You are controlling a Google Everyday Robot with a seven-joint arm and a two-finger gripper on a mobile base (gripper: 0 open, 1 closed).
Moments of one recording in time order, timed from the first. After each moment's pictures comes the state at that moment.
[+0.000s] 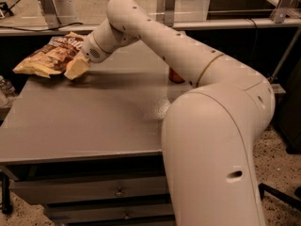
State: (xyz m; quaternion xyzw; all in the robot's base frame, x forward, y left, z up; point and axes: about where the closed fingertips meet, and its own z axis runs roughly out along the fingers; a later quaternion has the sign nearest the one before) arm 0.709 0.242 0.851 -0.61 0.66 0.28 0.34
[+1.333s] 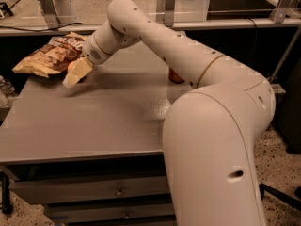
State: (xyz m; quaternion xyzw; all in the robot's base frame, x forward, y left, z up) arm 0.707 0.242 0.847 -0.61 0.67 0.28 0.33
